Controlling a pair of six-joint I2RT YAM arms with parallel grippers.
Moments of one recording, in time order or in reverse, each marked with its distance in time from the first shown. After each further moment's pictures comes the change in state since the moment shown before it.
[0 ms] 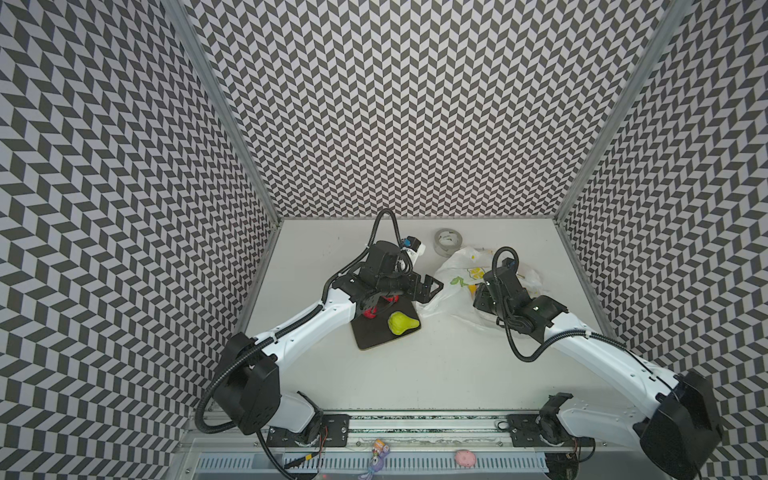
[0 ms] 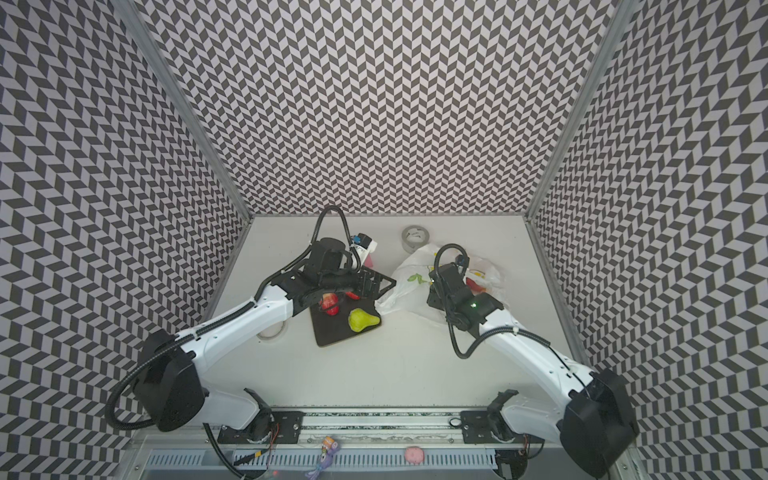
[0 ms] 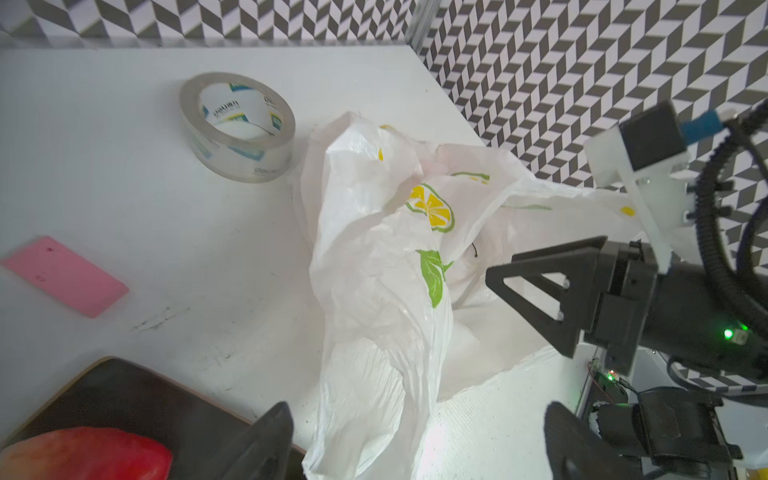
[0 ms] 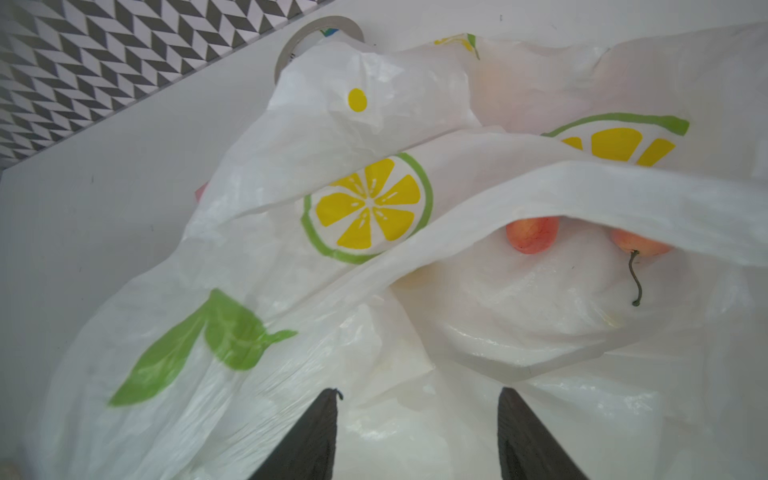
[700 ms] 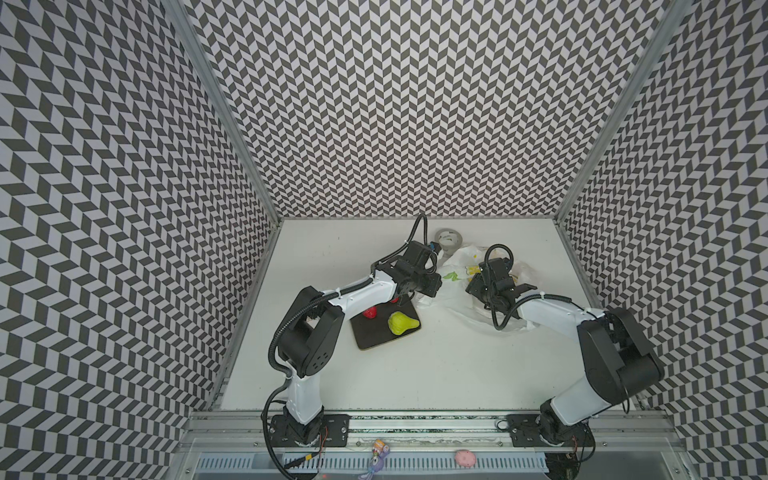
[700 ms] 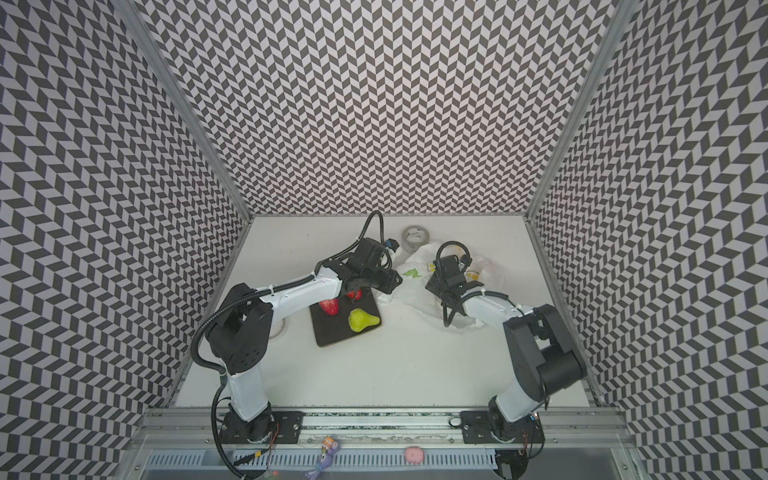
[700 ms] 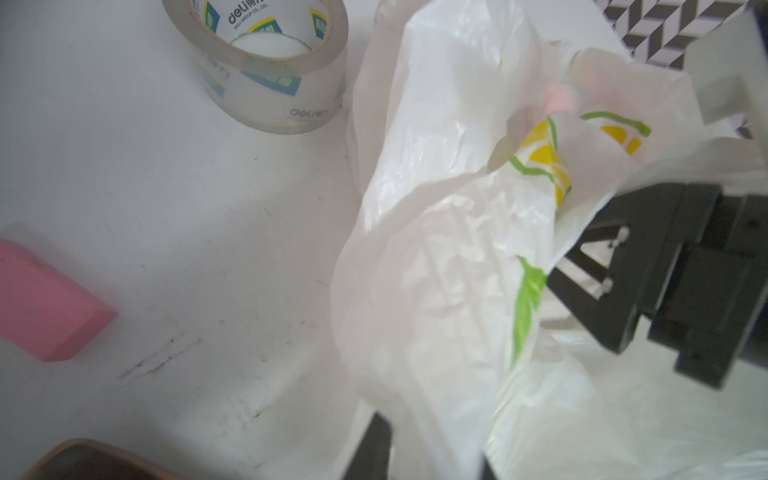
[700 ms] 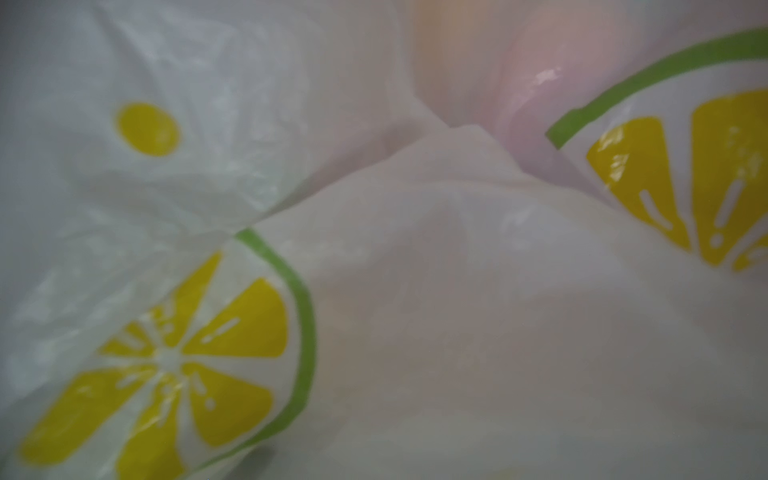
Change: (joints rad) left arm -0.044 0.387 0.227 -0.045 -0.210 0.094; right arm -0.181 0.393 0.003 0.349 -0.146 0.136
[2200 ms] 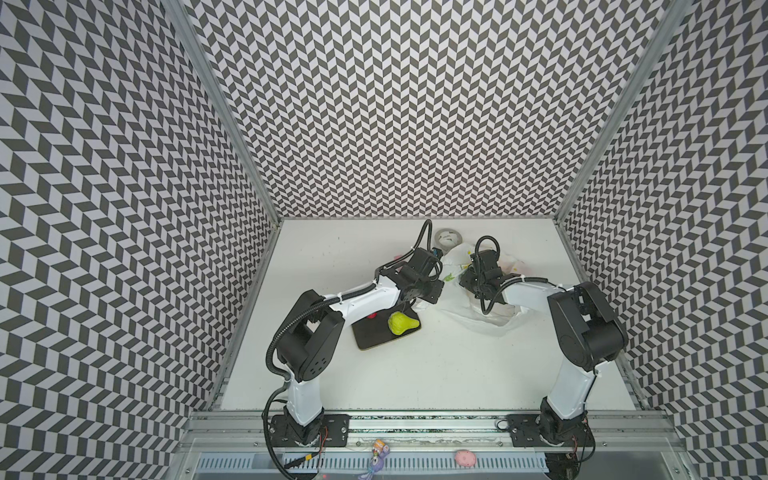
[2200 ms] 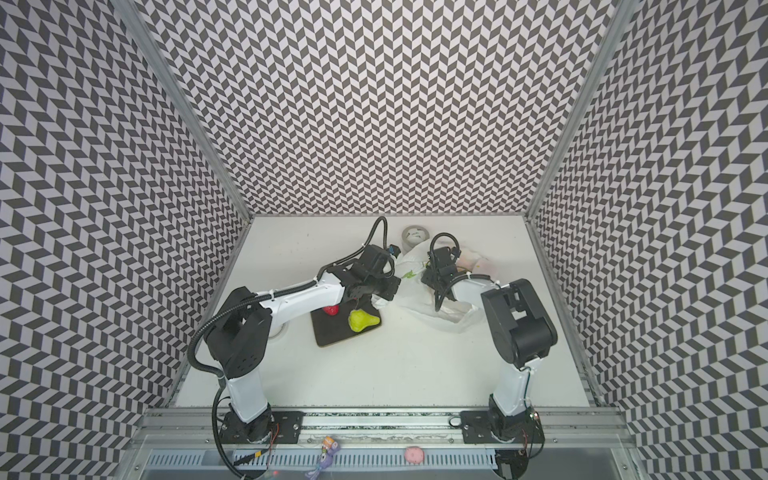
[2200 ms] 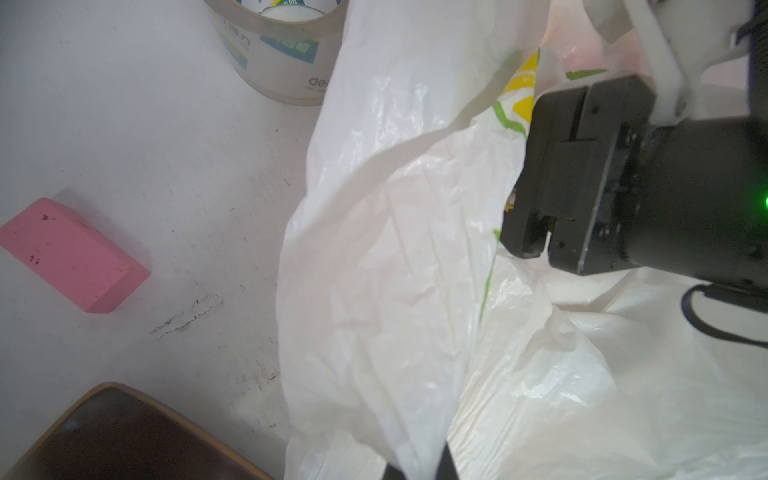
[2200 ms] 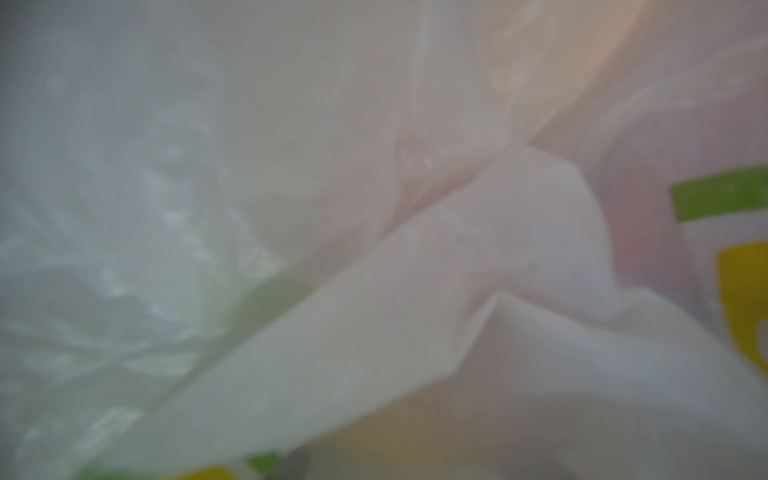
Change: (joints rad) left arm -0.052 -0.022 -0.031 -0.020 -0.134 -0.031; right arm -0.017 0.201 0.140 0.089 -0.062 -0.076
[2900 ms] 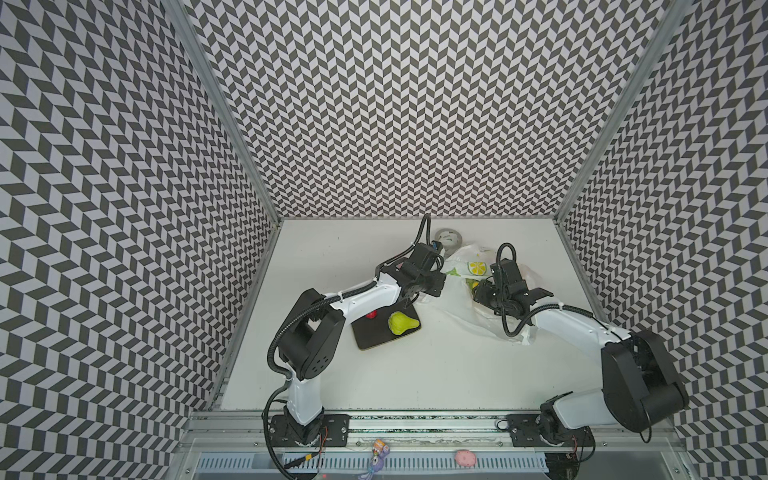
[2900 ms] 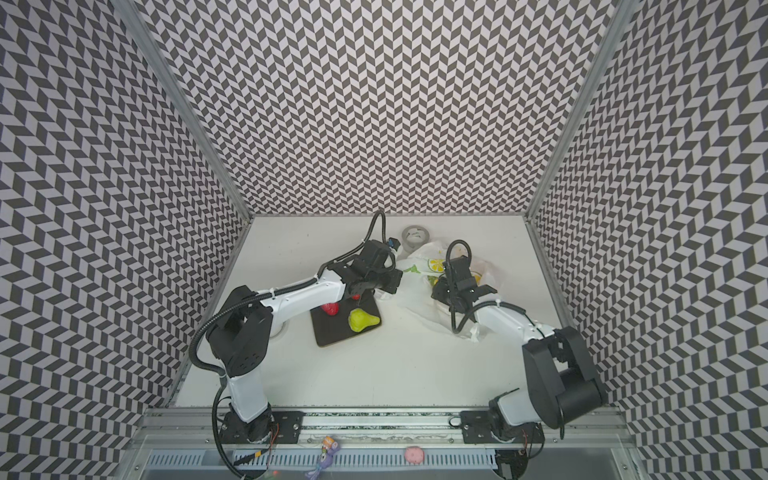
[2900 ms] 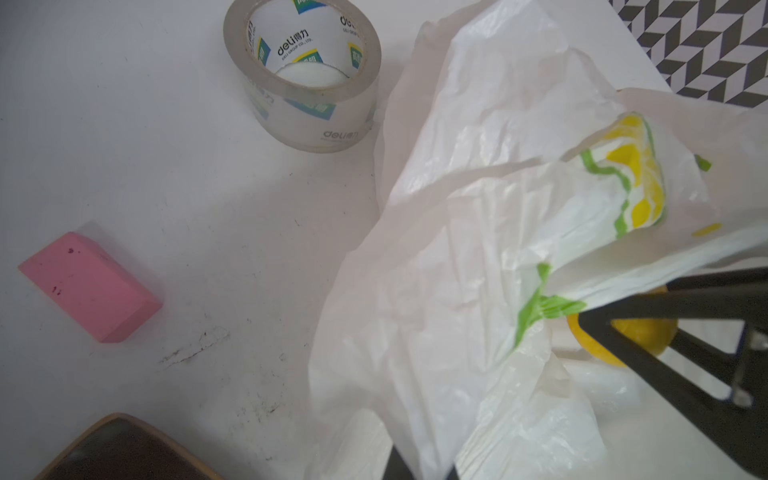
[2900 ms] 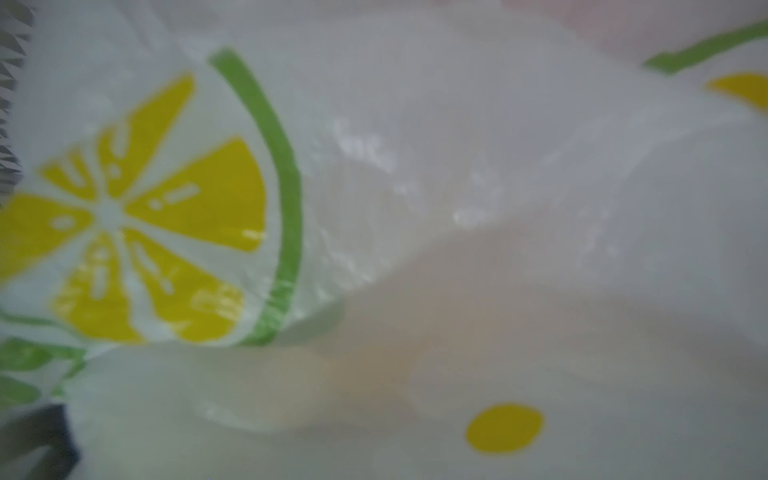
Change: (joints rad) left arm 0.009 0.017 0.049 0.040 -0.009 -0.050; right arm -0.001 -0.394 -0.207 -0.218 -0.082 -0.130
